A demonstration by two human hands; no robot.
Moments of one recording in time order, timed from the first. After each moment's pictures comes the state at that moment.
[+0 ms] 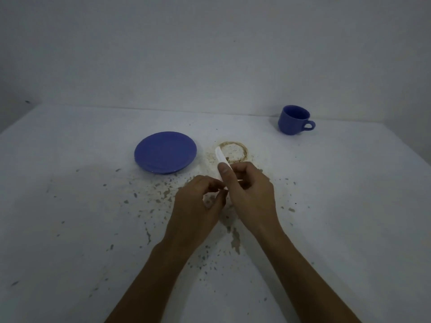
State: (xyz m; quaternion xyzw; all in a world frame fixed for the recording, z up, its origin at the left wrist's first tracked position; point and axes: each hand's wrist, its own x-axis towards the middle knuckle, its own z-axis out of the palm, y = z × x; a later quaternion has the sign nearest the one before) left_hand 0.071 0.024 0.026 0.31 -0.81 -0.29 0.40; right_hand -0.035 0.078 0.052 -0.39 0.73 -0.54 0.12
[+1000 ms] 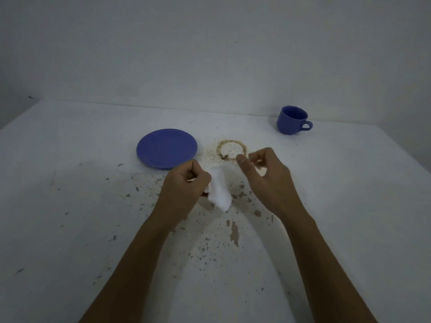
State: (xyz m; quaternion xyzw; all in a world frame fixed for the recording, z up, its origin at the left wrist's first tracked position) left_hand 0.086 -0.001 0.042 0.31 -0.69 -0.53 0.38; right_hand -0.072 0.093 0.073 -0.44 0.77 -0.44 0.14
